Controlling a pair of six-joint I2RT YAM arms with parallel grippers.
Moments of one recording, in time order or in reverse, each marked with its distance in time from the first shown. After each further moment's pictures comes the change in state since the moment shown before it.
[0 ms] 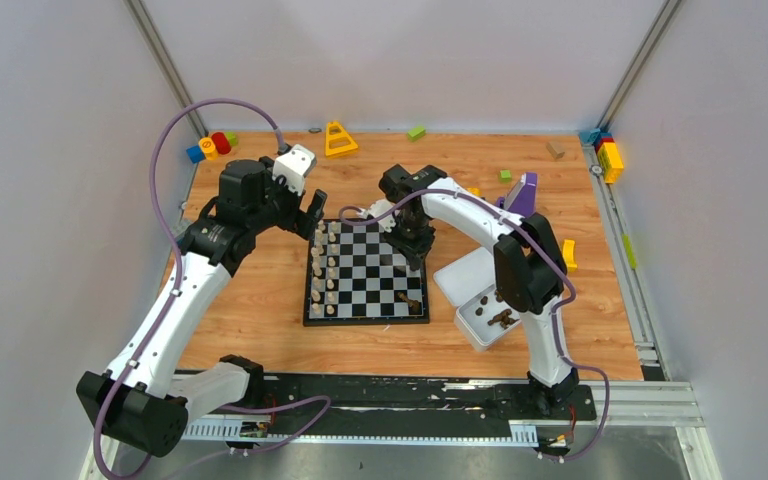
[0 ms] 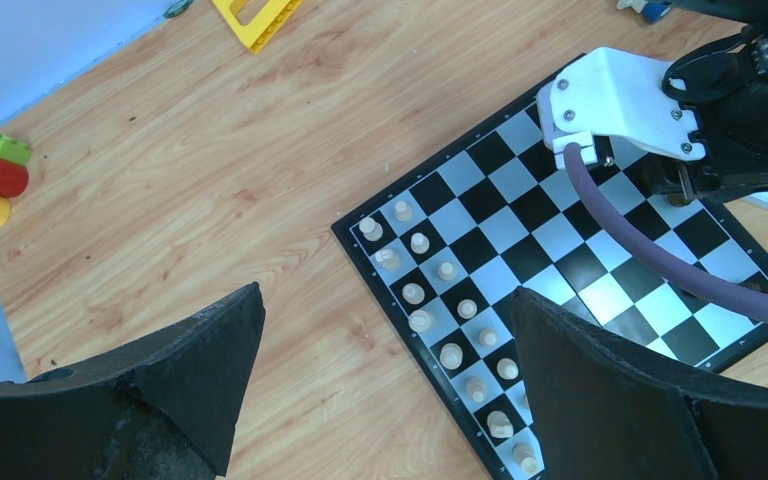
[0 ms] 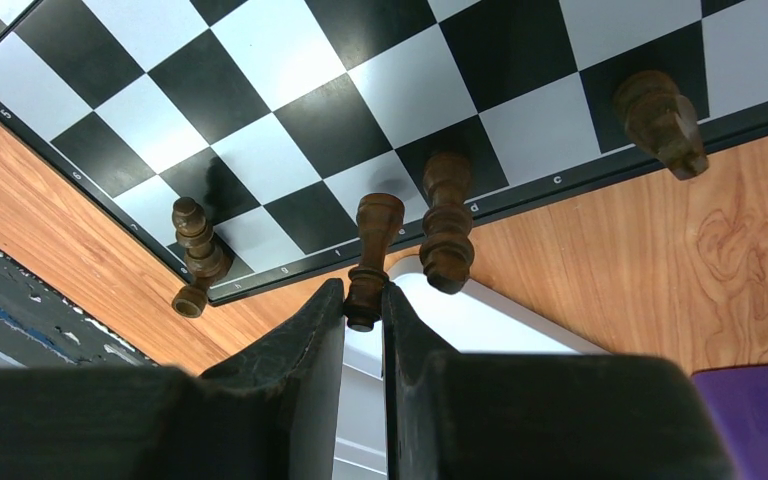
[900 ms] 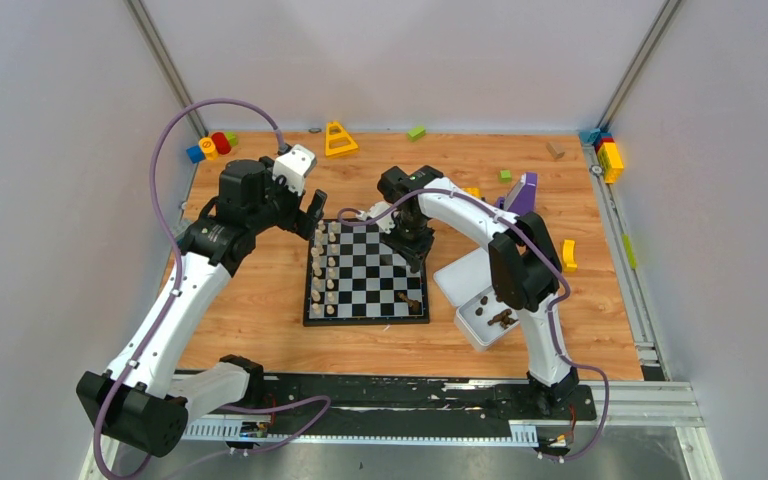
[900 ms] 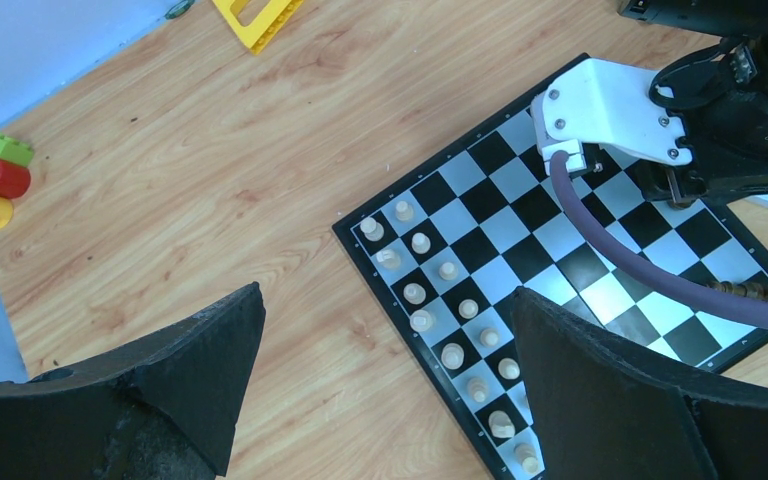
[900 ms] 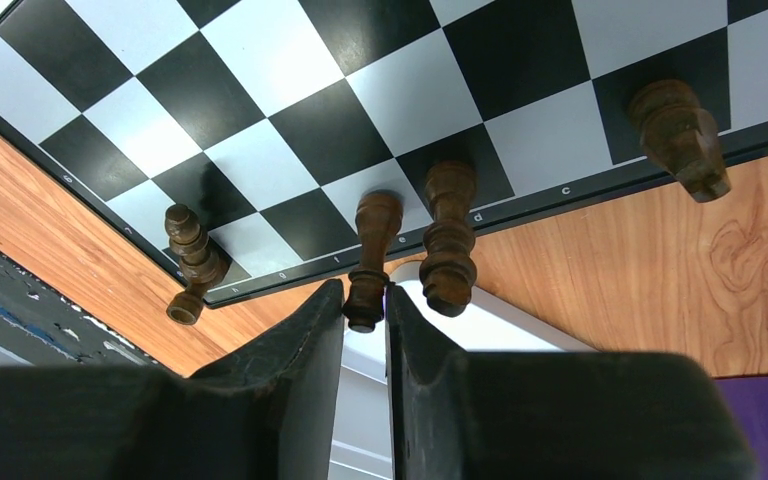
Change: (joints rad) left arm 0.000 0.000 0.000 0.000 0.000 0.004; right arm 0.000 0.044 0.029 -0.027 -0.001 -0.003
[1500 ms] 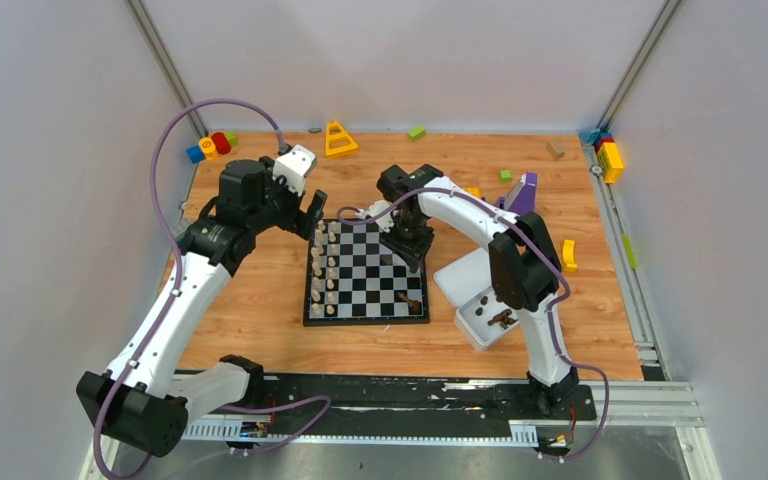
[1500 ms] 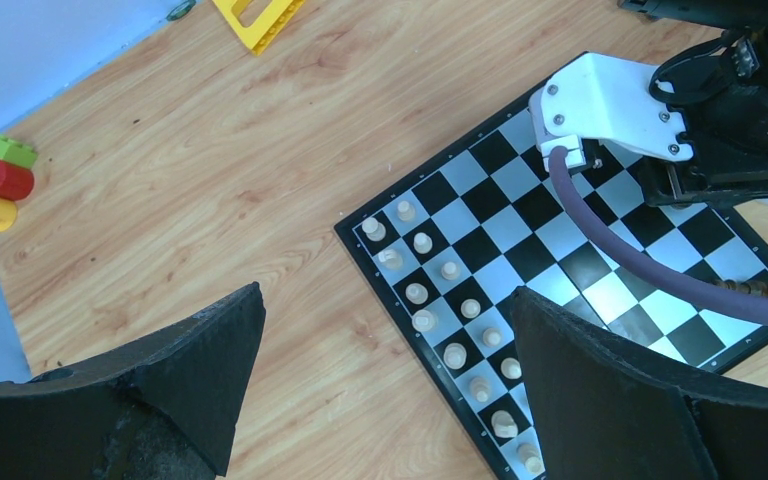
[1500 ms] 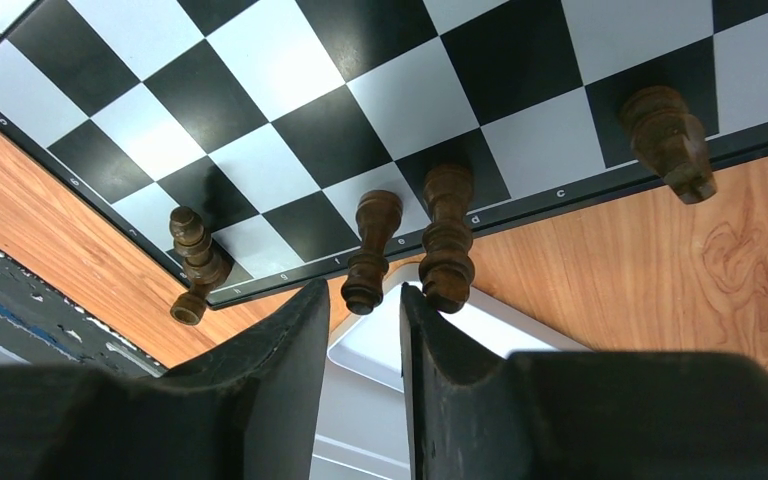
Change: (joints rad) left arm 0.000 0.000 0.000 0.000 0.000 0.007; right arm 0.000 0.003 0.010 -0.002 -0.002 0.001
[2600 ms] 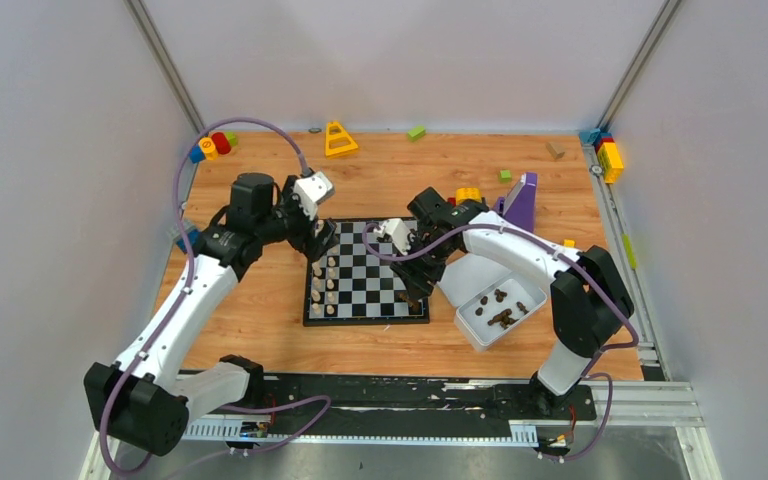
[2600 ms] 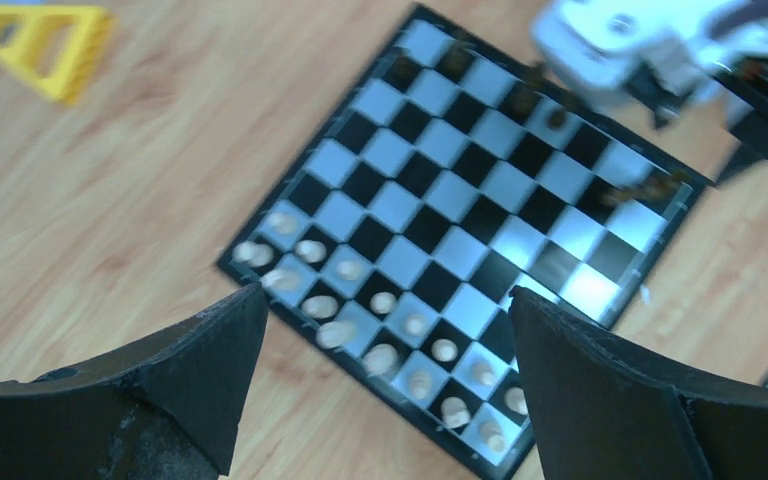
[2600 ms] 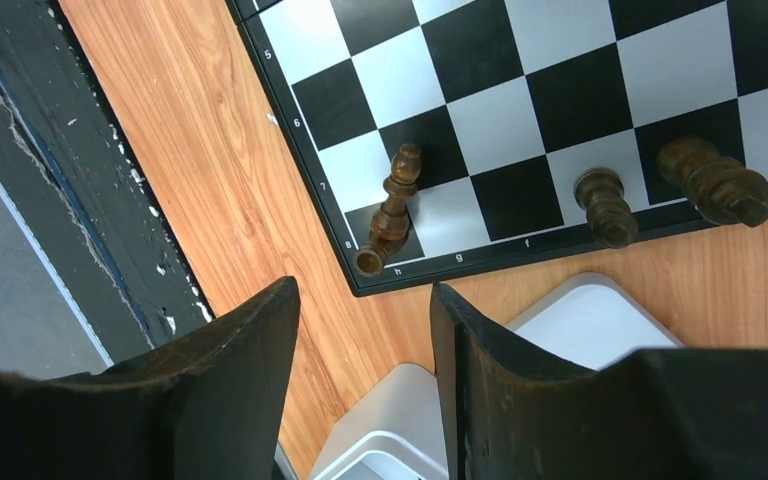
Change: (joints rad) left arm 0.001 0.004 -0.098 0.031 0.234 0.109; right arm 0.012 -0.444 -0.543 0.335 -0.297 0.003
